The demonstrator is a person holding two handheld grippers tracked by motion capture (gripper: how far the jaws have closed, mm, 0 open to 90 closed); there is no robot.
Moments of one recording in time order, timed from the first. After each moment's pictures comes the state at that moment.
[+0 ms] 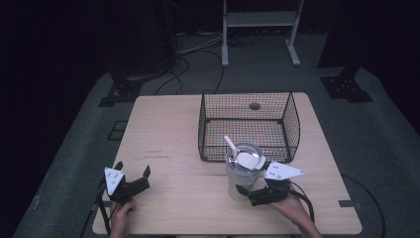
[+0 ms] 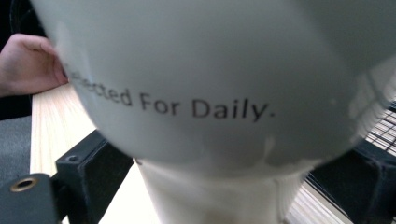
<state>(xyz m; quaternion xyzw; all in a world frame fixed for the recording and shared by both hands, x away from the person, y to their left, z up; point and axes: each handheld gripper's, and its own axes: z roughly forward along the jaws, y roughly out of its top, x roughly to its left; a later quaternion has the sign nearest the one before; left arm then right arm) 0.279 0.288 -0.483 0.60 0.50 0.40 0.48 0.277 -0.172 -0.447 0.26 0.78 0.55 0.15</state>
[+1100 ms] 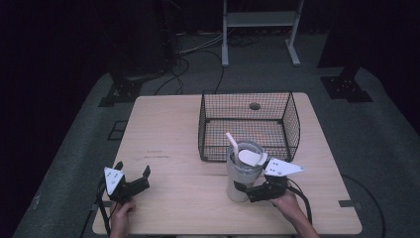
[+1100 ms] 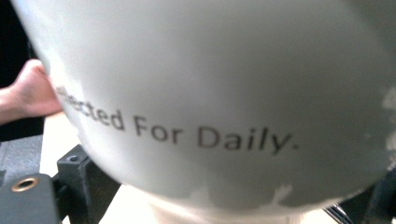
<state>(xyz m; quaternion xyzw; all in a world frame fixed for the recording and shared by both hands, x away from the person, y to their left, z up) 0.279 0.288 -0.483 0.60 0.50 0.40 0.48 0.285 -0.170 -0.444 0.25 0.76 0.59 0.13</state>
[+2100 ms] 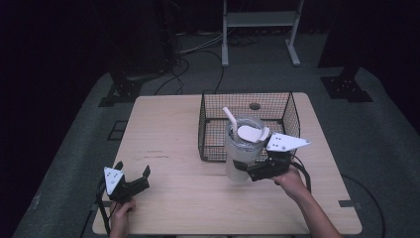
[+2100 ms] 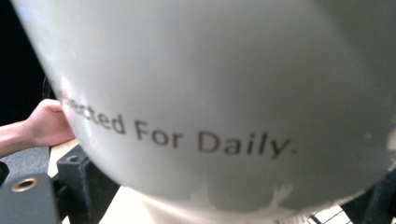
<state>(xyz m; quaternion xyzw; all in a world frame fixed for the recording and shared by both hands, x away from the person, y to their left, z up) 0.279 0.289 -0.483 0.60 0.50 0.39 0.49 0.314 -0.169 -0.372 0.21 0.76 0.60 0.14</state>
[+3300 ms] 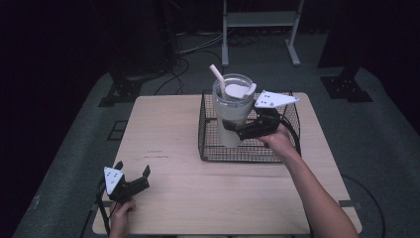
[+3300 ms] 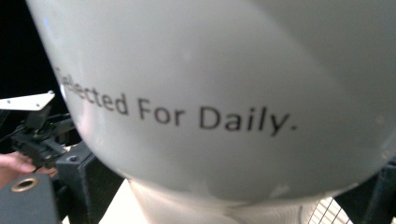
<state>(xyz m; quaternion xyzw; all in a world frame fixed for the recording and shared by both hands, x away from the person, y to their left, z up) 0.280 0.289 -0.483 0.60 0.50 0.39 0.49 0.387 -0.143 -0.306 0.20 0.75 0.61 0.17</state>
